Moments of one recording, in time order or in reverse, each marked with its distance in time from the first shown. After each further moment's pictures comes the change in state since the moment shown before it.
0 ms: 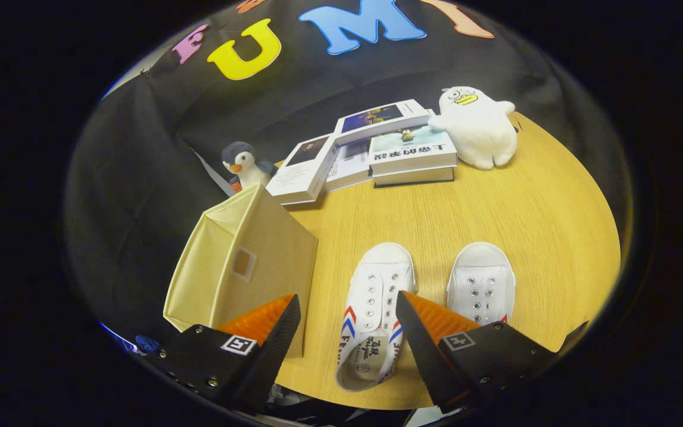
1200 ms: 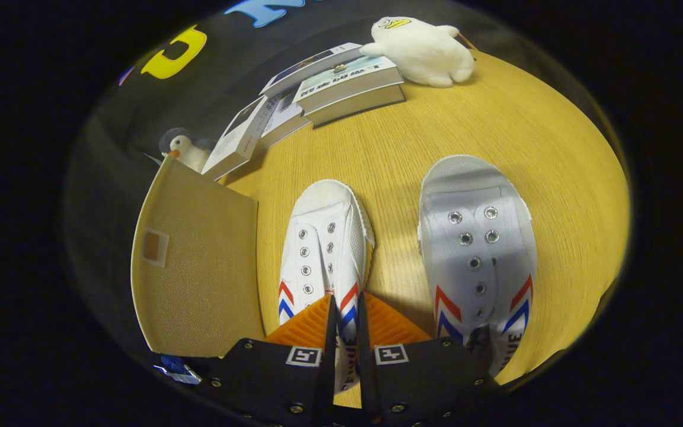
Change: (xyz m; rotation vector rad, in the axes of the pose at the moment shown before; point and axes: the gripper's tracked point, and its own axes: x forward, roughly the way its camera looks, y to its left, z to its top) arm 0.048 -0.051 -0.060 0.204 0.205 -0.048
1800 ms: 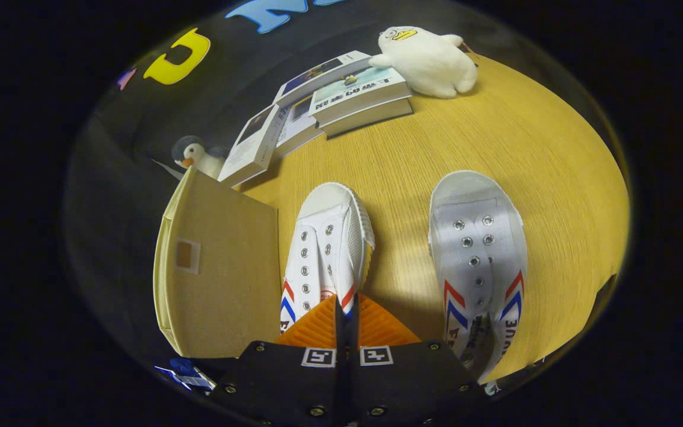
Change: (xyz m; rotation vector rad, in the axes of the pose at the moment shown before) arm -0.033 0.027 0.015 0.020 -0.028 0.040
